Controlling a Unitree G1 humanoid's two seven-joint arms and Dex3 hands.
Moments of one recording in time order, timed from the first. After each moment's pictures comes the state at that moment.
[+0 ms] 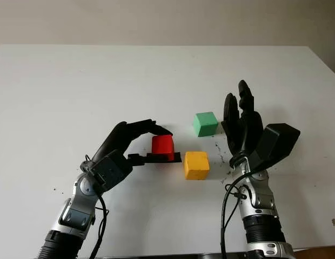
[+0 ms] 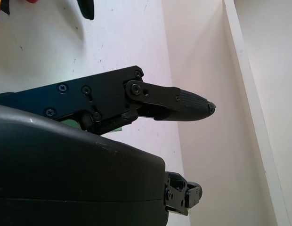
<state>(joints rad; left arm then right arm) -0.23 0.28 -0.14 0.09 0.29 -0.08 -0.18 -0.35 0.01 -0.16 0.28 0.14 -0.05 -0.02</state>
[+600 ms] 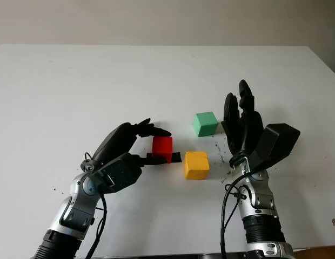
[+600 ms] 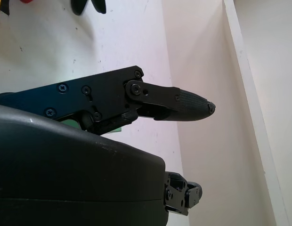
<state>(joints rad) -0.23 0.31 -0.17 0.04 0.42 -0.02 -0.16 -0.35 0.01 -0.15 0.28 0.14 -0.05 -0.02</state>
